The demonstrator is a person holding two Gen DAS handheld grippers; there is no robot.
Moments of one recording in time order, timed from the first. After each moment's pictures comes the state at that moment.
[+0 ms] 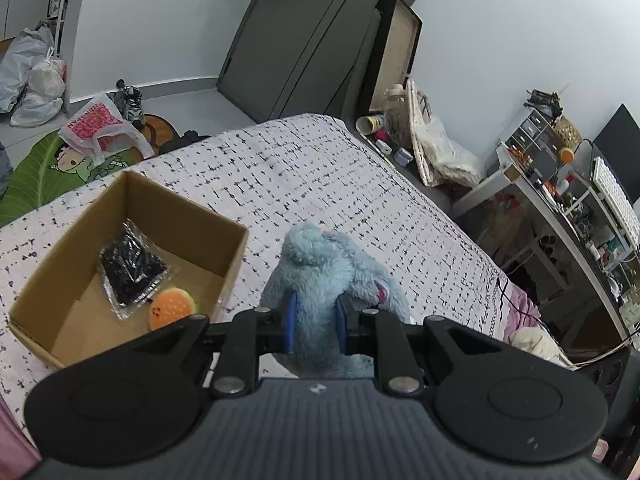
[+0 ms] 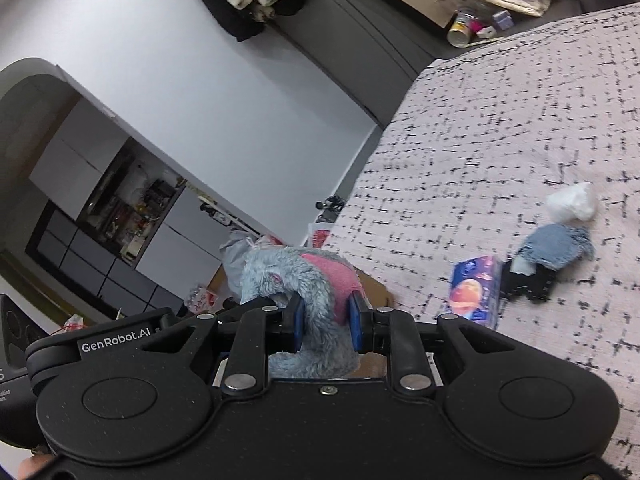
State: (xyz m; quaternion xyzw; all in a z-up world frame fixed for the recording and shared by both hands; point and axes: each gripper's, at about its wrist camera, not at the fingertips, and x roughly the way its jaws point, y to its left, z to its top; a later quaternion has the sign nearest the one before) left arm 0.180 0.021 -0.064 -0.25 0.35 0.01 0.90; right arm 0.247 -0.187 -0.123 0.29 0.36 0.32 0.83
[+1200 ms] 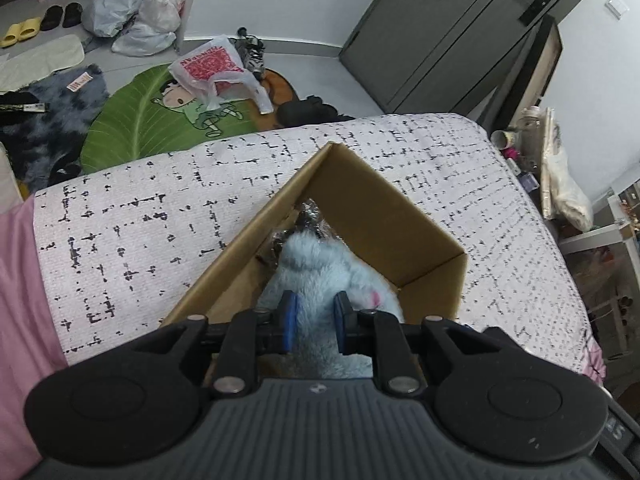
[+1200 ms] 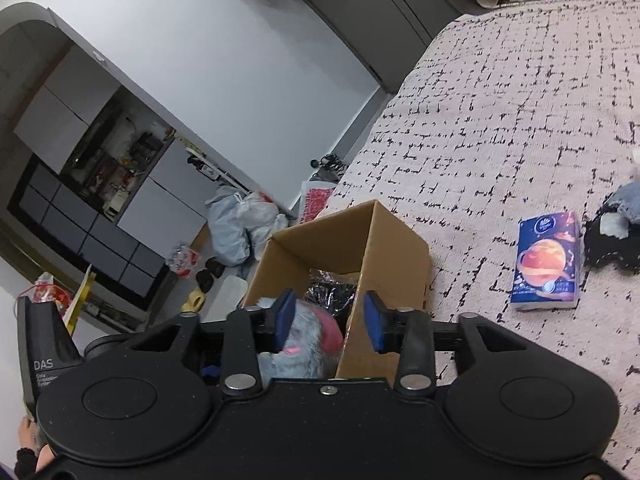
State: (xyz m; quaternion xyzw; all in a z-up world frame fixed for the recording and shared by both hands) left arm 0.183 0.148 -0.136 -0.31 0.41 0.15 0.84; right arm 0.251 -0.097 -0.145 0.24 0.40 0.31 0.83
